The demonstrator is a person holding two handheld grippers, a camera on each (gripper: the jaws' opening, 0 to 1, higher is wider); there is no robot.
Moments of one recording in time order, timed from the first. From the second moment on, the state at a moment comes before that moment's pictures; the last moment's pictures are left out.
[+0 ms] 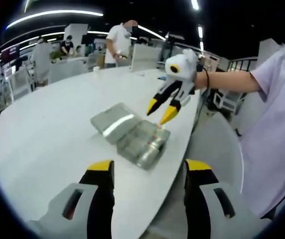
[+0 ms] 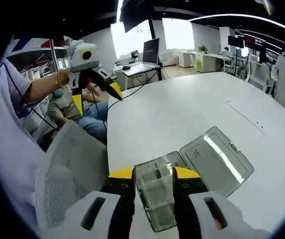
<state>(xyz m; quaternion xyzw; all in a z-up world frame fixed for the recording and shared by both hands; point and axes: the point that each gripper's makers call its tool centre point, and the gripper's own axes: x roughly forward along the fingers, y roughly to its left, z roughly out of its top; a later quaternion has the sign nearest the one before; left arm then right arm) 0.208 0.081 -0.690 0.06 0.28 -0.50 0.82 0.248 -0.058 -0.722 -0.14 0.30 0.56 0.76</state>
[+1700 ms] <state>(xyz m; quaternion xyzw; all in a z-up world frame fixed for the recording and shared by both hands) 0.196 0.122 -0.678 0.06 0.24 -0.52 0.82 0.243 -0.203 -0.823 -0.04 0.42 0.14 0.90</state>
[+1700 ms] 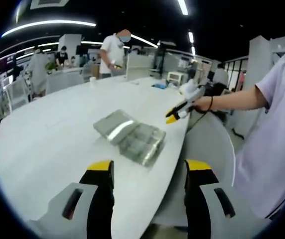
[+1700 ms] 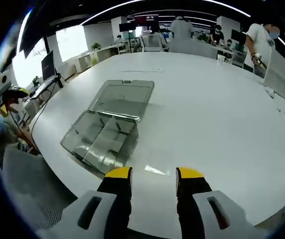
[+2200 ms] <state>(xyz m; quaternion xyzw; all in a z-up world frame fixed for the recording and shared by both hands) 0.209 0.142 -0.680 0.05 0.25 -0.51 0.82 0.262 -0.203 -0.865 -0.04 0.47 0.06 0.88</state>
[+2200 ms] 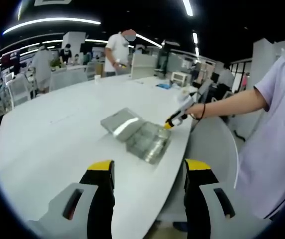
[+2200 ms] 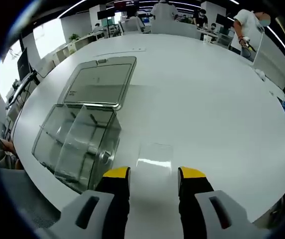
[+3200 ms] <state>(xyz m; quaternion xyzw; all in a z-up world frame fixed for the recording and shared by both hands) 0.219 0.151 -0.684 0.04 0.26 -0.50 0.83 0.275 -0.210 -0.873 -0.04 0.48 0.06 0.88</state>
